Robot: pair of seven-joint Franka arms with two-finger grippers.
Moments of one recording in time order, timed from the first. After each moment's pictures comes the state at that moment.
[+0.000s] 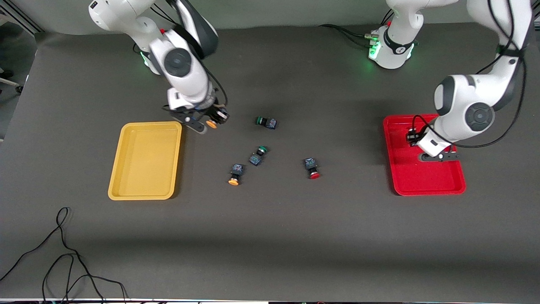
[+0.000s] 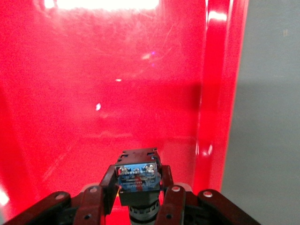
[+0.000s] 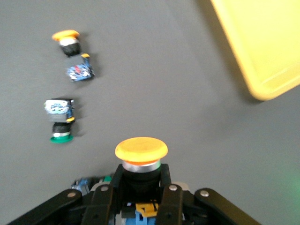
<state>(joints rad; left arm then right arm) 0.06 0.20 -0.06 -2.39 0.04 2.41 -0.06 0.77 0.02 -0.17 -2.13 0.08 2.06 1.04</state>
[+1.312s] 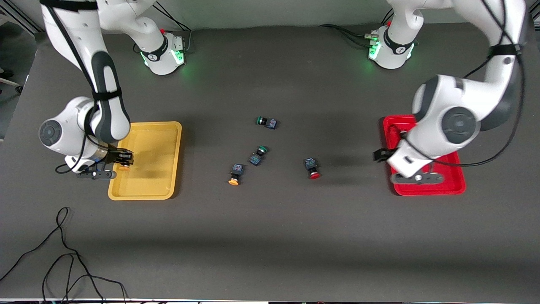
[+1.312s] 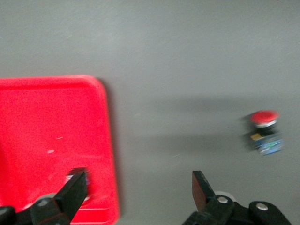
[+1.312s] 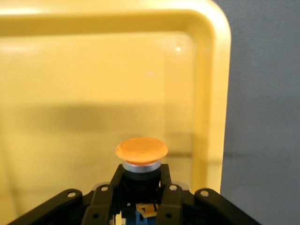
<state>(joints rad) -0.20 0.31 -0.12 -1.76 0.03 1.97 -0.35 0.73 0.50 -0.85 -2.23 0.55 2.39 -0.49</state>
